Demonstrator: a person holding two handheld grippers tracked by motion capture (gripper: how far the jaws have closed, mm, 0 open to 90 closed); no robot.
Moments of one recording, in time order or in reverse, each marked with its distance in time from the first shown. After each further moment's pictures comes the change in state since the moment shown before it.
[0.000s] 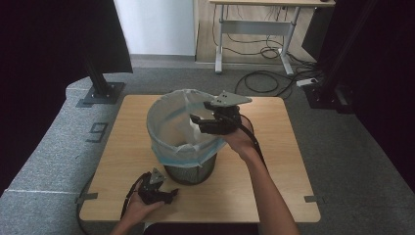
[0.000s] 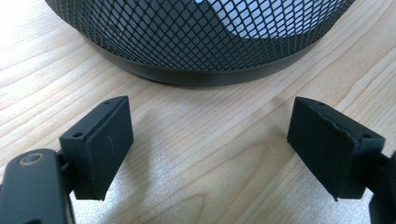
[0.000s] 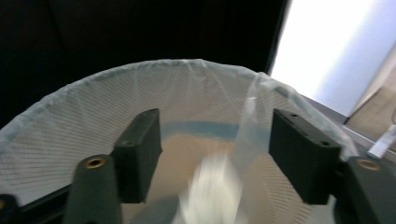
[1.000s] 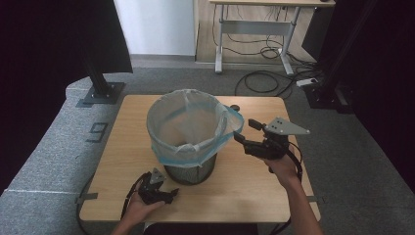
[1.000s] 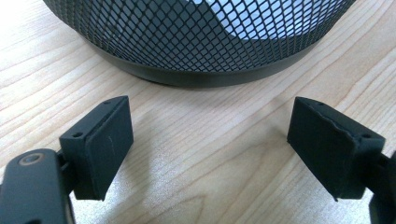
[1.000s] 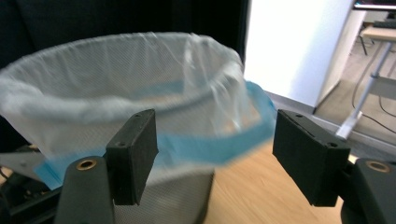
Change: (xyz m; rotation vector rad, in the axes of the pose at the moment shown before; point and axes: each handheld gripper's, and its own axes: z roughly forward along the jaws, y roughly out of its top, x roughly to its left) left arm 0.000 0.001 0.000 0.002 -0.001 -0.001; right arm -0.030 -0.073 -0.106 -0.087 -0.106 0.090
